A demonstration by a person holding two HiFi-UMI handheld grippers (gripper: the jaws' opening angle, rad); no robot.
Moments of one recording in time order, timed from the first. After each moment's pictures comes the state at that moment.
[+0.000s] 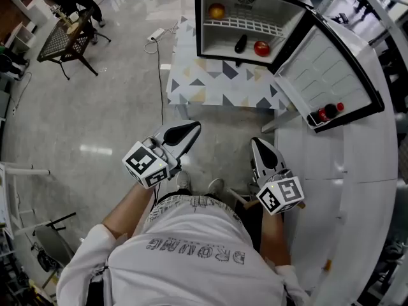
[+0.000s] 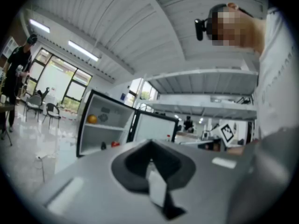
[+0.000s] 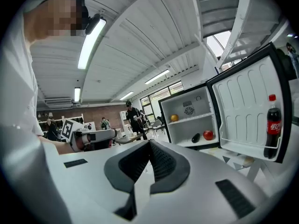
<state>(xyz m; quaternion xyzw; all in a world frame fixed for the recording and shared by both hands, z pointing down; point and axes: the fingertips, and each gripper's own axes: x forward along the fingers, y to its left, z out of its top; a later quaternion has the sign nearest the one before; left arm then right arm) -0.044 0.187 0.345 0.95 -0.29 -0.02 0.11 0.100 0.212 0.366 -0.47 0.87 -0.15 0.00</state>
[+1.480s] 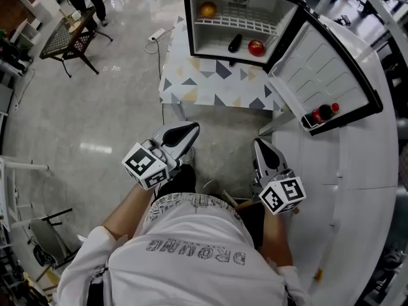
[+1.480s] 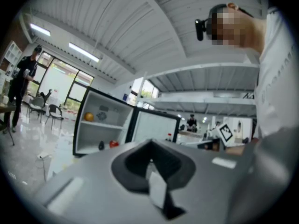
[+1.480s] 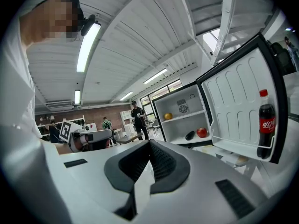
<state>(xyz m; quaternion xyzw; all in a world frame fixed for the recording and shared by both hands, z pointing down) 0.005 0.190 0.359 0.95 -0.31 -0.02 0.11 0.161 0.209 0.383 -0.46 0.87 -0.17 0.01</state>
